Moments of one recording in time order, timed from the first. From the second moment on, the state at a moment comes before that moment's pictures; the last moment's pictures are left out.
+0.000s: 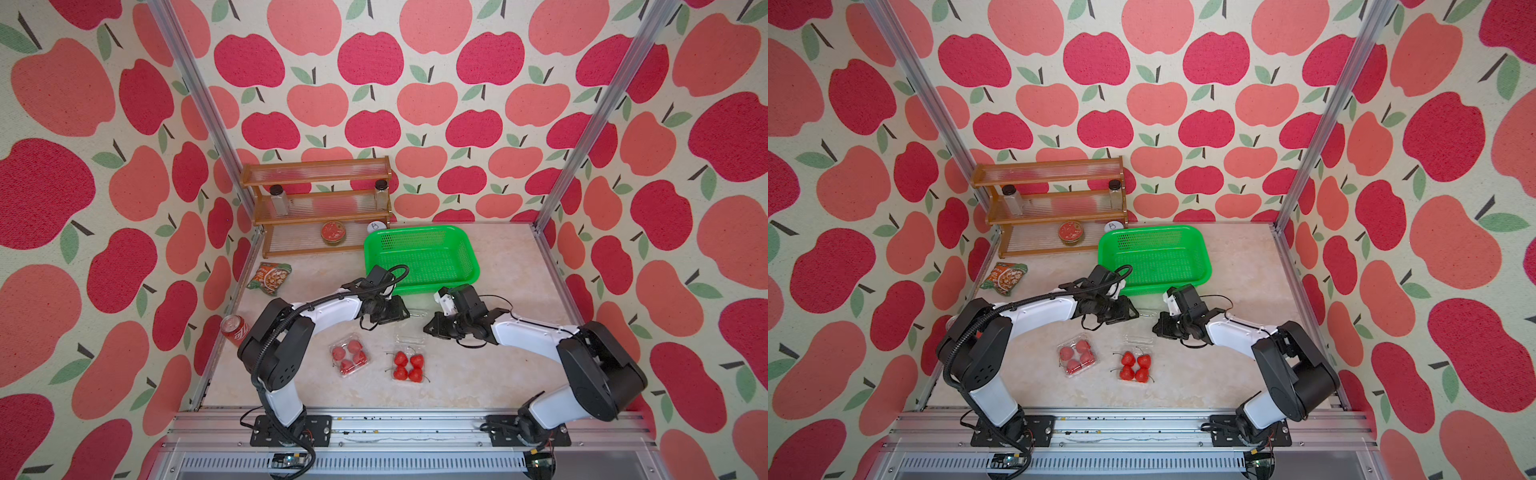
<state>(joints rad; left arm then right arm) -0.64 1.75 1.06 -0.32 0.39 -0.69 0.65 1.51 0.68 -0.10 -0.44 0.64</state>
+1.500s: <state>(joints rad) -0.65 1.71 1.00 -0.17 0.52 -0.66 0.65 1.45 0.69 -0.03 -0.53 0.61</state>
